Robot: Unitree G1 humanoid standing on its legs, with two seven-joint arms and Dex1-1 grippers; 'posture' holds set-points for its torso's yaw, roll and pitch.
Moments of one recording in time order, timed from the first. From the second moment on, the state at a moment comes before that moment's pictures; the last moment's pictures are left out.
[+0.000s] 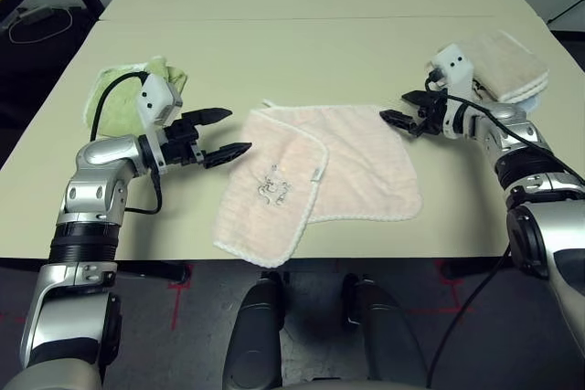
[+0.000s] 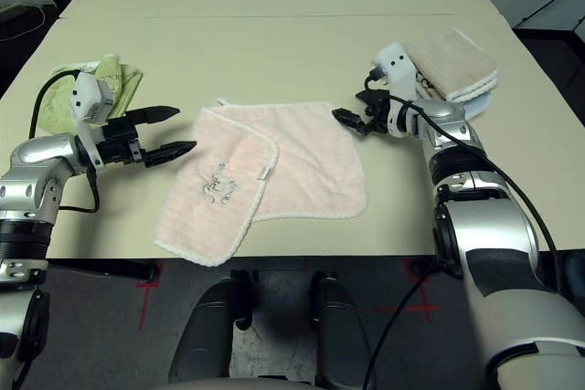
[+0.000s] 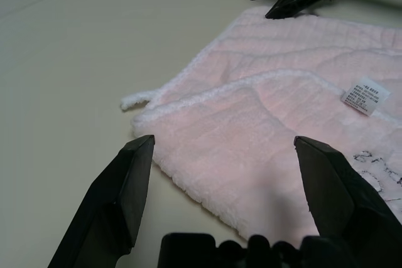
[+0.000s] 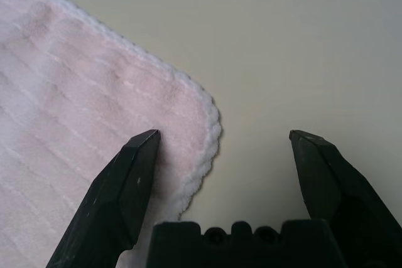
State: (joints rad) left arm -0.54 0.67 0.10 0.28 -0.33 0.19 -1.16; right arm -1.08 -0.47 0.01 1.15 0.01 0.10 0.88
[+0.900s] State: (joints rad) left arm -0.52 0.67 0.10 0.17 -0.35 0.26 -1.15; right arm -1.13 -0.48 0.02 1.22 -0.03 0.14 0.92
